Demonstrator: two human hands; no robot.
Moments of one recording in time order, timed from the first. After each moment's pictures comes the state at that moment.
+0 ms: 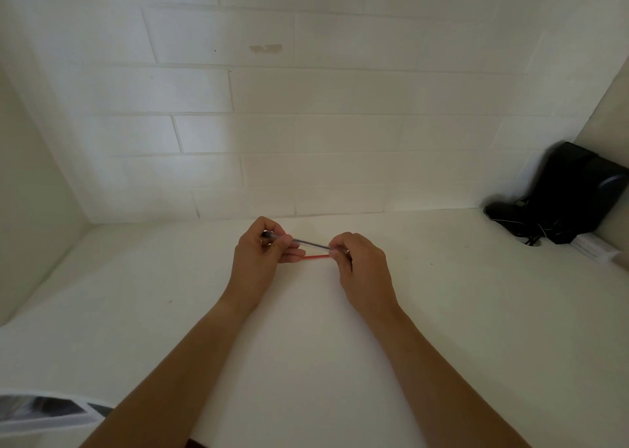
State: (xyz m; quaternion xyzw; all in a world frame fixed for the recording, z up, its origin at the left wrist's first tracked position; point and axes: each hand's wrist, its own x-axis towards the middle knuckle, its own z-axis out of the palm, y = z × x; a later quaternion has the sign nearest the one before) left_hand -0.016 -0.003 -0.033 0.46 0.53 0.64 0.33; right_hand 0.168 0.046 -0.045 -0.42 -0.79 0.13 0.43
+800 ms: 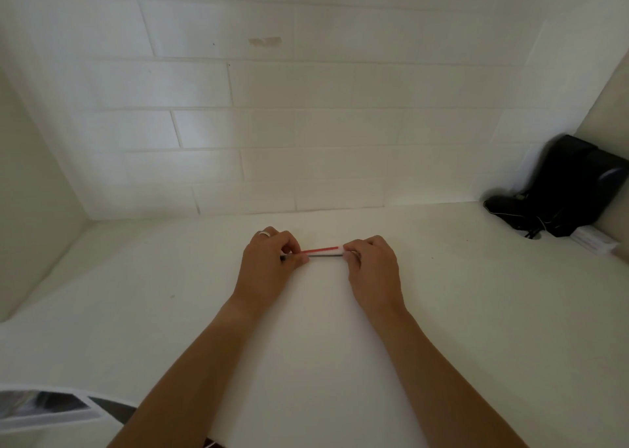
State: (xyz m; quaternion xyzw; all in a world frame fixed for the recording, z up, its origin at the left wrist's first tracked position) left_hand -0.017 0.004 -0.052 0.62 0.67 0.40 0.09; right_hand 0.175 0.043 -0.055 -0.55 -0.74 0.13 0.37
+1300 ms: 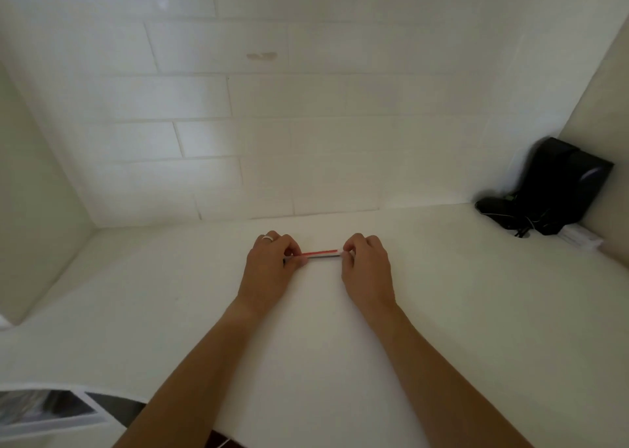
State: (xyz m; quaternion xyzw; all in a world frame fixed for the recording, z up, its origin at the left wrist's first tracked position) left_hand -0.016 0.009 -0.061 0.64 0.66 0.39 0.06; right_hand 0.171 0.039 -0.051 -0.56 -0.73 0.12 0.37
